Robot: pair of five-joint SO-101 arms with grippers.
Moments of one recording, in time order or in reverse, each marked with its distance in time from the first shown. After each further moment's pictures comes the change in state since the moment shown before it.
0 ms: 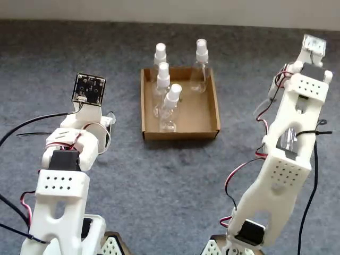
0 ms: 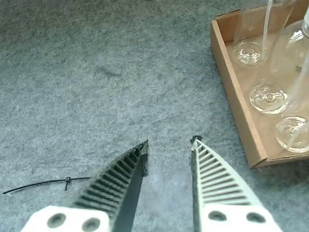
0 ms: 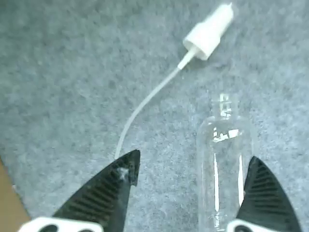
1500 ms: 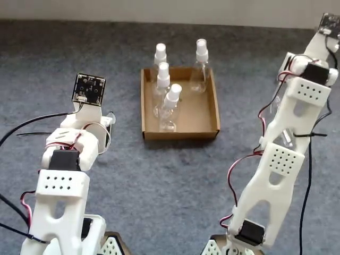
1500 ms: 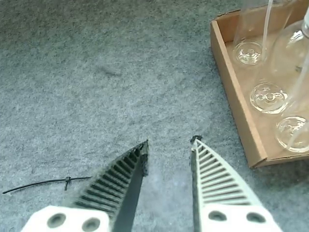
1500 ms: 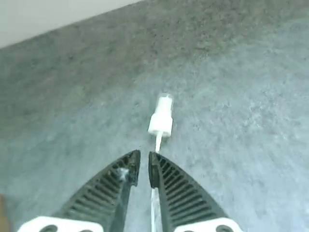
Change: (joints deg) left arm 0.0 0.0 0.0 0.0 0.0; right arm 0.2 16.4 -47.3 5.6 -2.5
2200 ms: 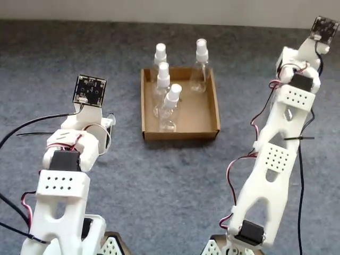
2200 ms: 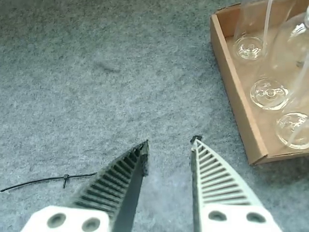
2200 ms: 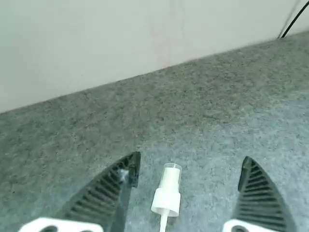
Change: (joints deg) left arm 0.0 0.0 1.1 -0.4 0.0; right arm -0.6 18.5 -1.2 -34.2 0.0
